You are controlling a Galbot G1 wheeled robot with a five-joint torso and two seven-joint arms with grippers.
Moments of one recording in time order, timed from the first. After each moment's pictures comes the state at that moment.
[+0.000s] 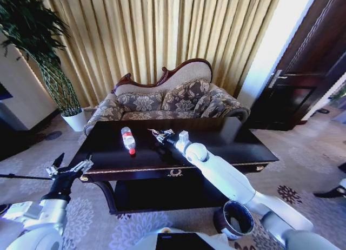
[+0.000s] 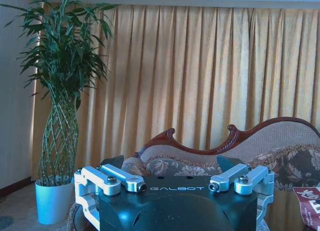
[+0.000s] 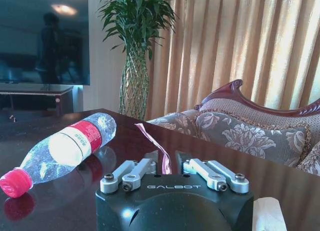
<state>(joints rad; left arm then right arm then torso) 1.86 -1.42 -1.06 -2.50 -0.54 0.17 0.03 -0.56 1.08 -0.27 1.64 0.65 -0.27 -0.04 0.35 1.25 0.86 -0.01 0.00</state>
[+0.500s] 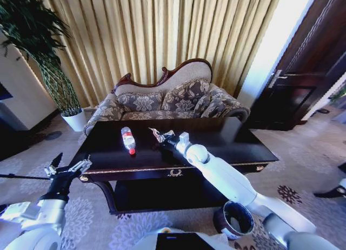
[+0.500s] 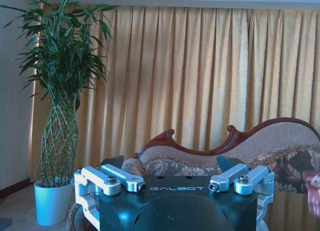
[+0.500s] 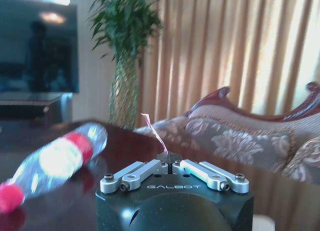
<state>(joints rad) 1.86 -1.41 -1.06 -2.50 -0.54 0.17 0.03 -0.59 1.06 -0.23 1.71 0.67 -0.26 0.03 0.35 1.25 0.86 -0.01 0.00</state>
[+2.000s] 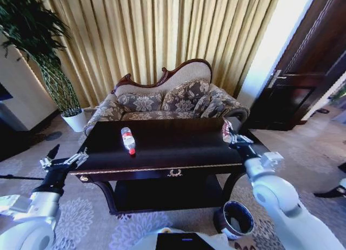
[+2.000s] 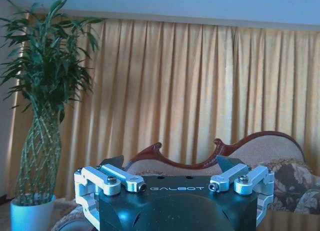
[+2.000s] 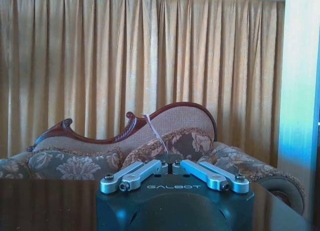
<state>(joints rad) 1.81 -1.29 -1.11 -2.50 -0.66 0.19 0.01 -1.55 0.96 0.73 2.36 0.63 -0.27 0.27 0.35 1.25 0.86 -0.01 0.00</state>
